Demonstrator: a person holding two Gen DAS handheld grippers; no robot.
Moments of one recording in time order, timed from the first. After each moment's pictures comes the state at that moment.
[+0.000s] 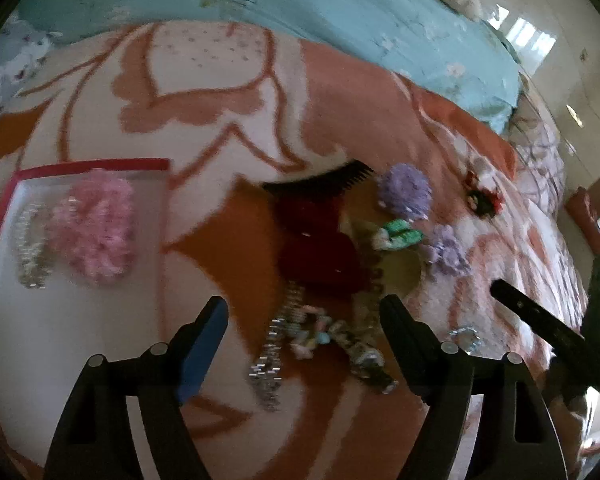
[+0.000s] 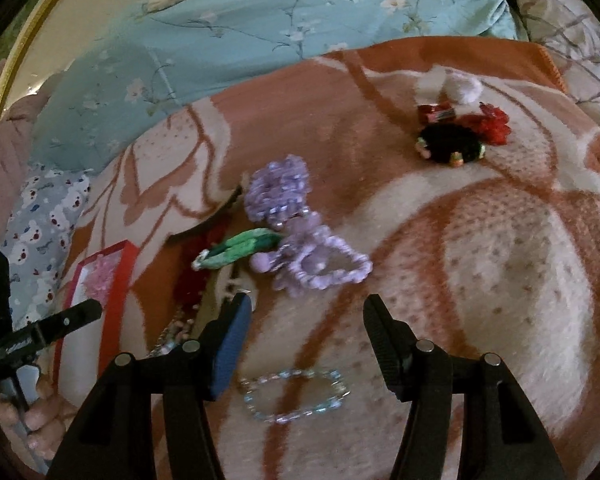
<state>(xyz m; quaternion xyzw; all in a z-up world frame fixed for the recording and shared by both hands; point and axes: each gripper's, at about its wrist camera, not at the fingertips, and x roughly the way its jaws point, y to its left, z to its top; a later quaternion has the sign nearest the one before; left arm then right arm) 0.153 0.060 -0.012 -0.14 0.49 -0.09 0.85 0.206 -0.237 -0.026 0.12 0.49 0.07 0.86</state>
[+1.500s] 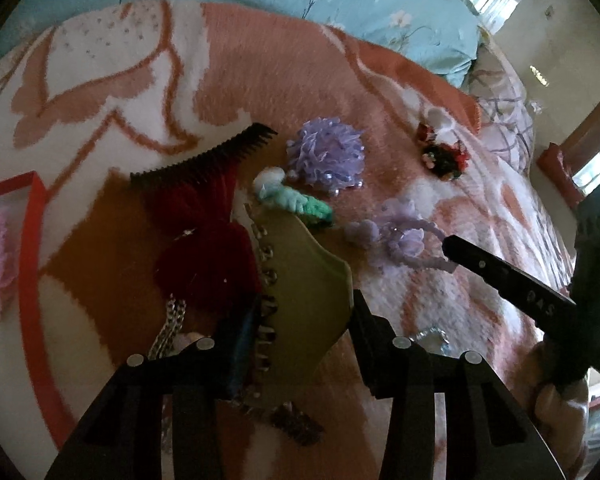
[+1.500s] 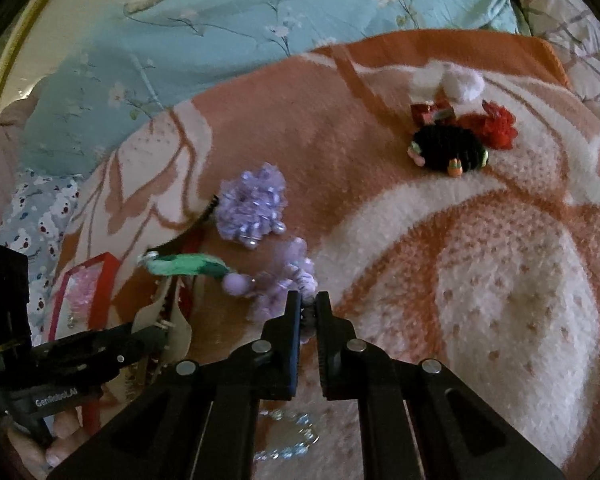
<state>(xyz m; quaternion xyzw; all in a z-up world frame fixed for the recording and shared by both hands) 0.207 -0.030 -0.061 -0.12 0.51 -0.17 0.84 0.228 -0.245 -0.034 0.12 0.48 0.08 0.86</state>
